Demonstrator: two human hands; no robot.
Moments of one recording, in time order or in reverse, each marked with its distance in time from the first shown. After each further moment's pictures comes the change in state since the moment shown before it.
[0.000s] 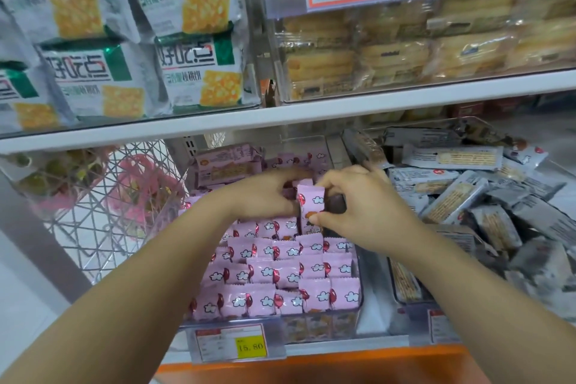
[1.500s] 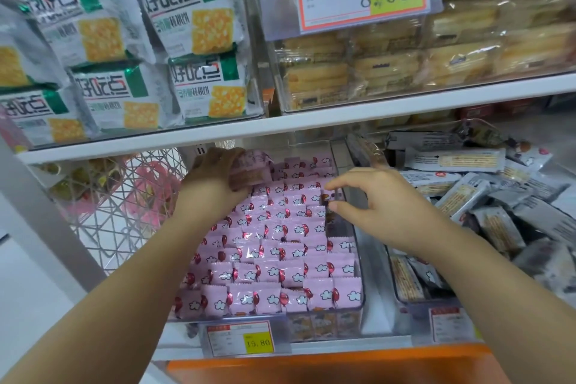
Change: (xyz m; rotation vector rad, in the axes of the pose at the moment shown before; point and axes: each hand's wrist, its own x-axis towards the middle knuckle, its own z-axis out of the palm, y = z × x) left_hand -0.025 -0.070 -0.011 0.481 0.780 -0.150; right_hand -0.009 0.004 -0.025 0.097 -0.050 -0.060
